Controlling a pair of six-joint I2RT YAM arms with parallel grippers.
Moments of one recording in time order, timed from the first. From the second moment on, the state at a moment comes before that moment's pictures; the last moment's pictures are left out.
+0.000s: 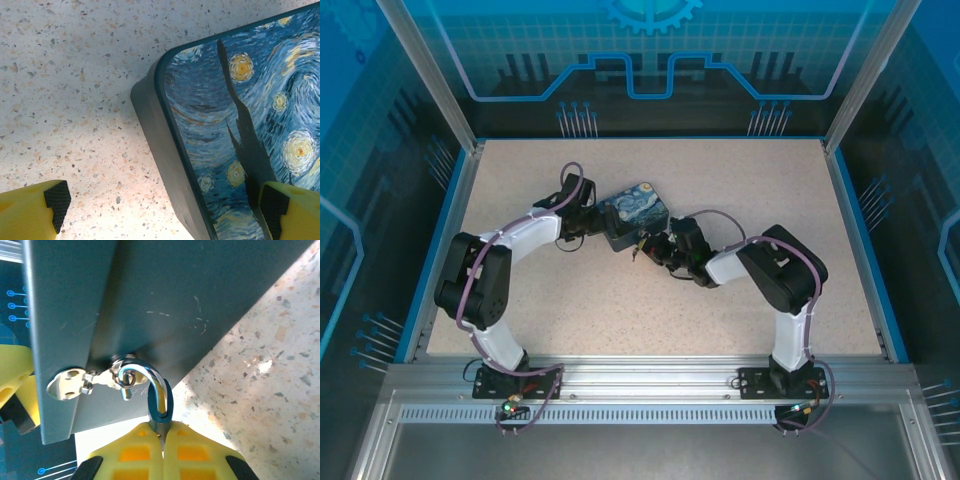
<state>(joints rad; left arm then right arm) -0.30 1.74 1.12 -0.39 0.05 -0.59 0.61 1.94 0.79 0.61 -0.27 1.19</state>
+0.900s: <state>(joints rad) -0.31 1.77 1.13 -0.34 0.09 -0.59 0.54 2.00 0.71 0.89 -0.30 1.35</state>
